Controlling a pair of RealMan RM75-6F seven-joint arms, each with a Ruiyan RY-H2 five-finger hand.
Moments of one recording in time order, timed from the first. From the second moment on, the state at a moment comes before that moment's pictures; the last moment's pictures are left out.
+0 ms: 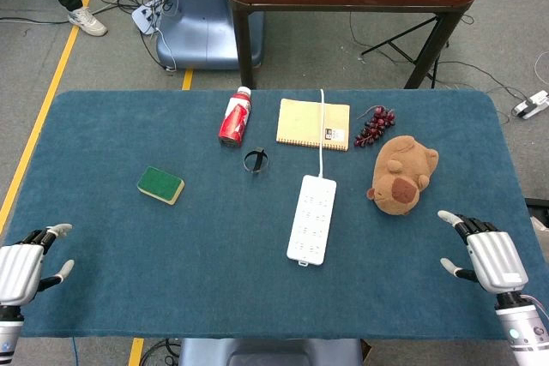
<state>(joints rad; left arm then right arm) -0.10 -1.15 -0.04 -1.57 1.52 1.48 0.09 0.11 -1.12 0.02 -1.61 -1.56 1.42 -0.04</state>
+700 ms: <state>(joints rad) -0.10 -1.15 -0.03 -1.57 1.53 1.50 0.09 0.26 -1.18 0.08 -1.70 -1.61 1.28 -0.36</state>
